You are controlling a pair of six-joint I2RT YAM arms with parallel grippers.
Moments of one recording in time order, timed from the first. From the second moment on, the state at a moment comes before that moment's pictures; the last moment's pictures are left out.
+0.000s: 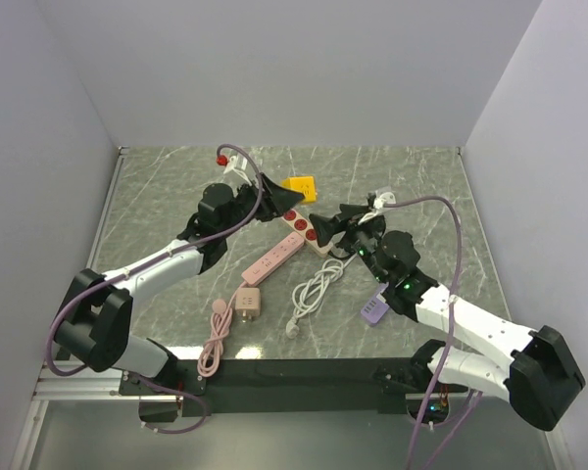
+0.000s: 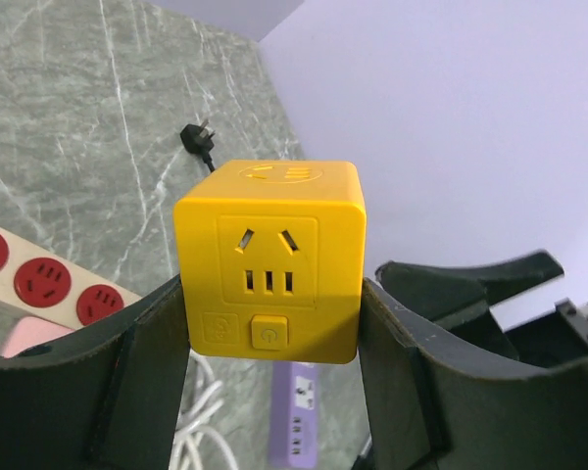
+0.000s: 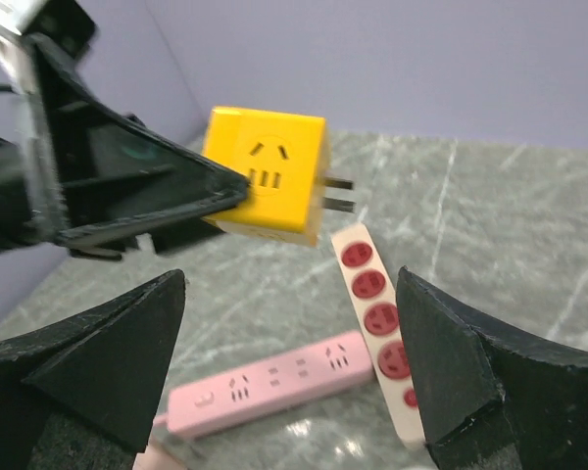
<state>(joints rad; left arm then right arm) -0.55 1.43 0.87 0.52 0.24 -0.85 0.68 1.03 0.55 0.57 0.15 0.29</state>
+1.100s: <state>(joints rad) -0.57 1.38 0.78 0.60 0.08 -1.16 0.82 1.46 0.68 0.97 0.28 0.18</state>
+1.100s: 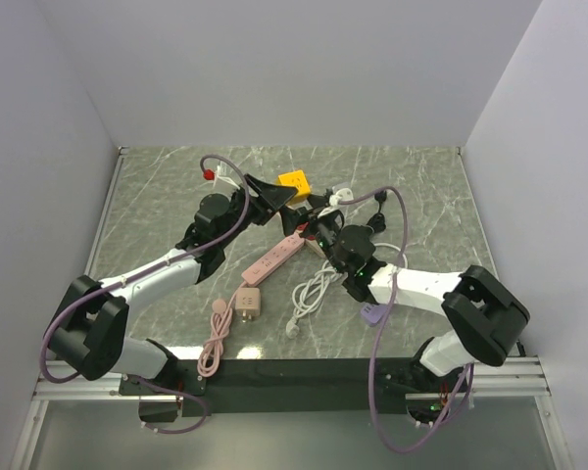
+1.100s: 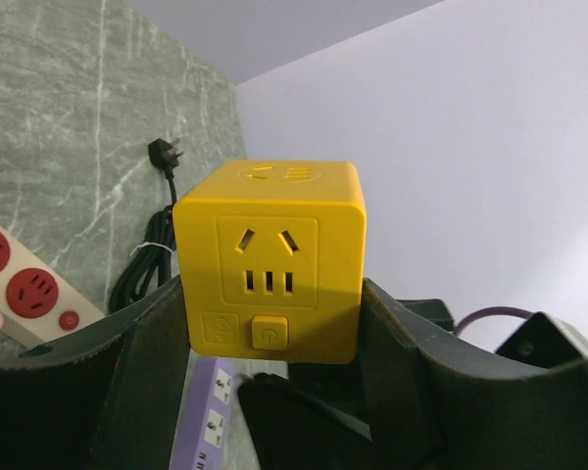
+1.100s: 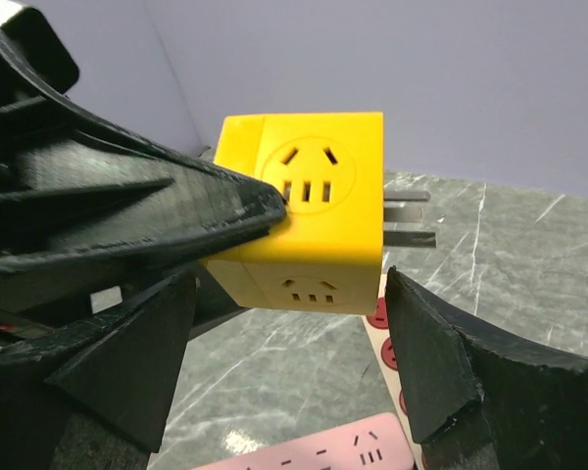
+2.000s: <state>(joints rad) -0.56 1.42 0.76 0.74 0.13 -1.22 0.83 1.59 0.71 1.20 0.35 0.04</state>
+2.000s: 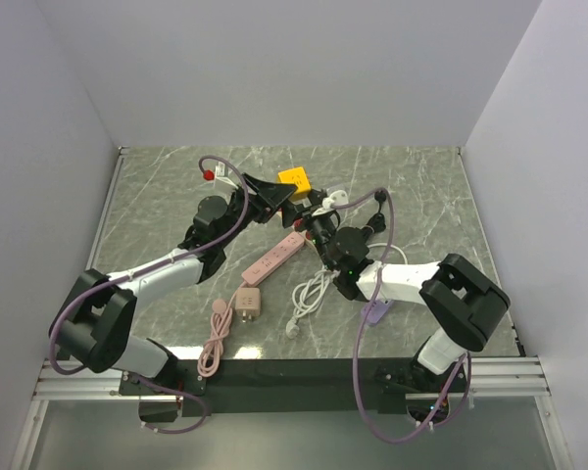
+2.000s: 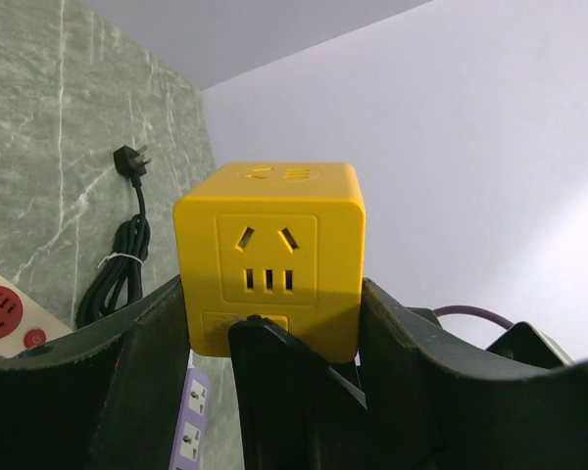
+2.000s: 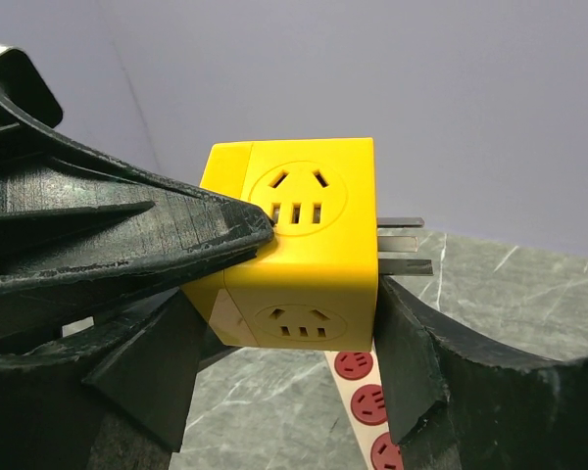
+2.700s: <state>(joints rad) -0.55 1.43 0.75 0.78 0.19 -1.16 0.84 1.56 0.72 1.11 0.40 0.05</state>
